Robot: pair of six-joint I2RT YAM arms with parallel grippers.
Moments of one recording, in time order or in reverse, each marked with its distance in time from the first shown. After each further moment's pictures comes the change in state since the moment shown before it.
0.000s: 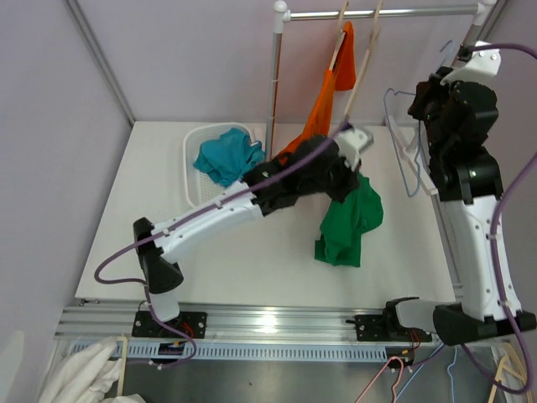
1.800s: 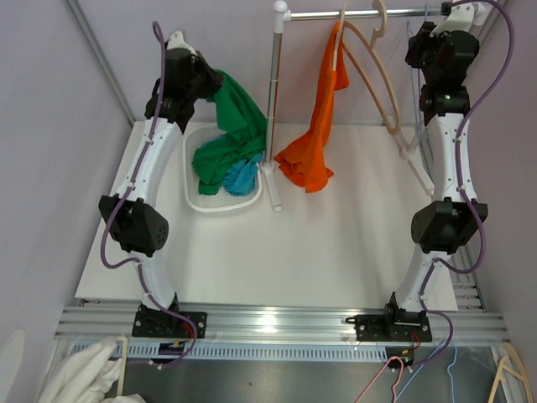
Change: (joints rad) left arm 0.901 0.124 0.349 0.125 0.026 -0.353; right arm -0.279 0.761 0.509 0.320 -0.414 -0.106
